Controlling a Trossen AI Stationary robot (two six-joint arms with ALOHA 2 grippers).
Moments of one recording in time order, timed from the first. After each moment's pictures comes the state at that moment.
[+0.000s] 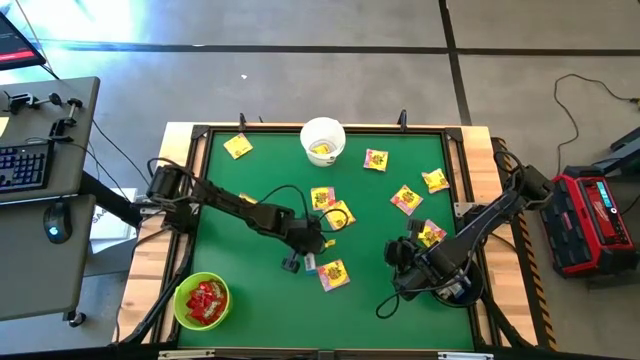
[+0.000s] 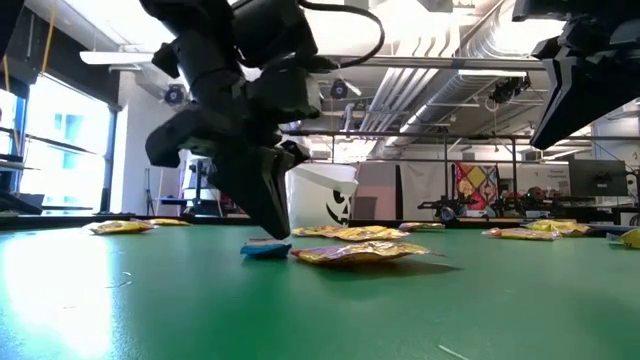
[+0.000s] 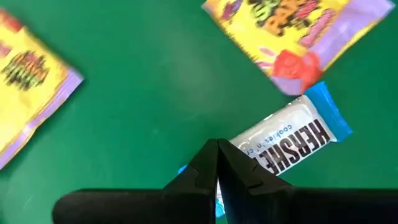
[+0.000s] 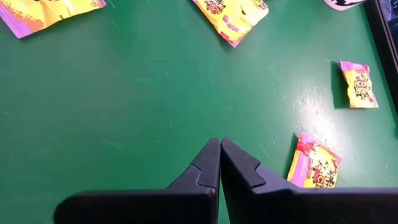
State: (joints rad) left arm -0.16 1.87 1.06 -0.26 0.04 0.22; right arm 0.66 1.55 1.02 -1.00 0.63 0.81
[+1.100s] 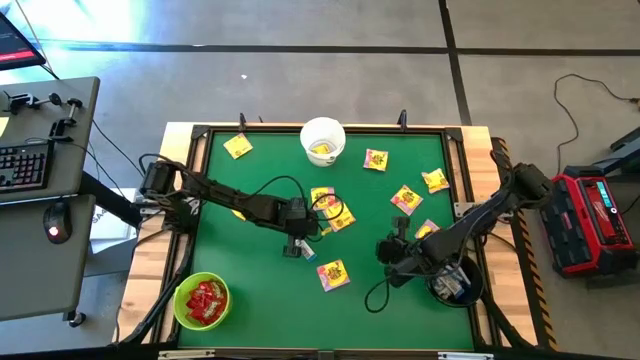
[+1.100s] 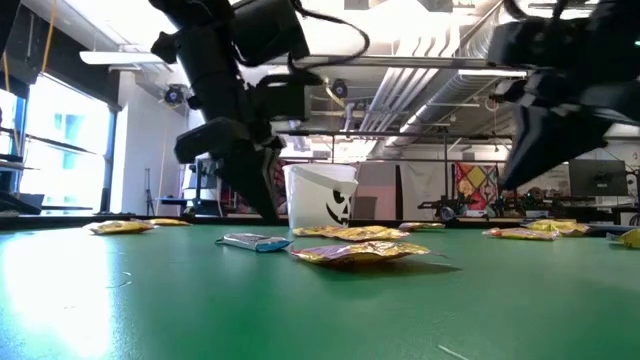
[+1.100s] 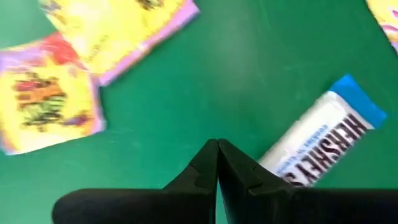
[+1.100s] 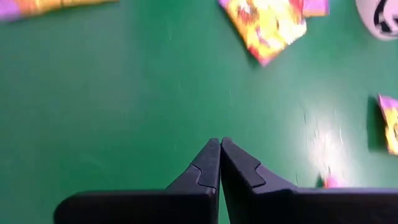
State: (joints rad) left arm -0.11 1.81 1.06 -0.40 -0.15 0.08; right arm 0.56 1.54 0.86 -0.67 0.59 0.51
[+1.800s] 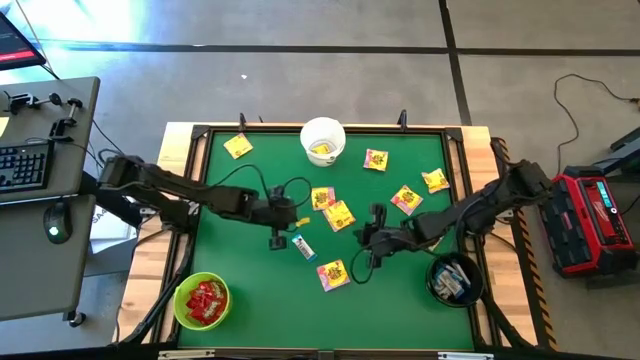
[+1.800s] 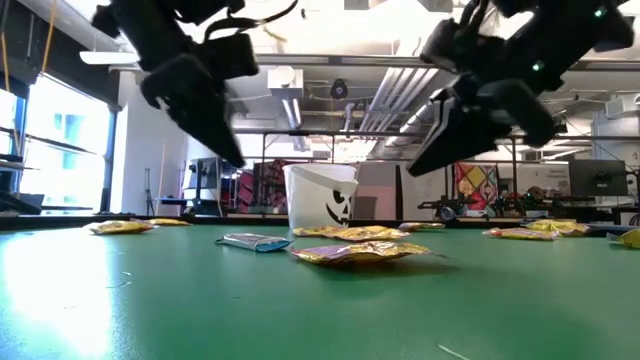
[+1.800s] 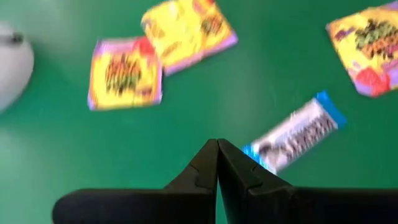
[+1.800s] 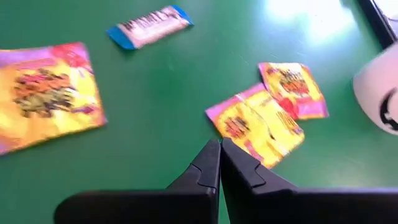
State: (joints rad) left arm -0.11 1.46 0.83 -0.30 -0.22 -0.07; right arm 0.34 1.53 0.75 -0.06 0.49 0.07
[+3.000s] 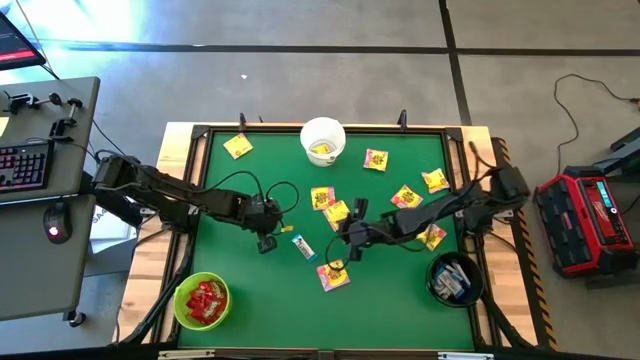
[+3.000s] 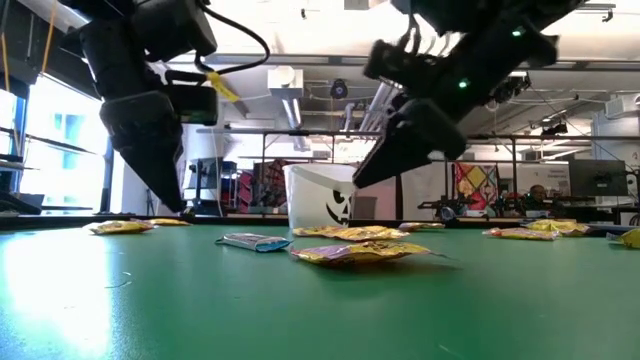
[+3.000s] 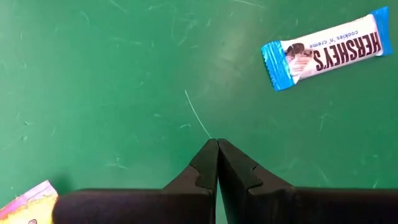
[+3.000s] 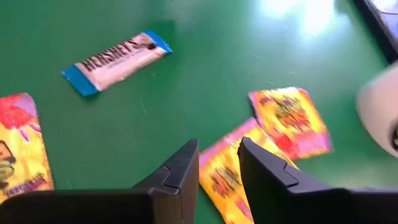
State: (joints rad) left arm -0.12 1.41 0.68 -0.43 -0.15 -0.46; right arm 0.23 1.70 0.88 0.01 0.45 0.03
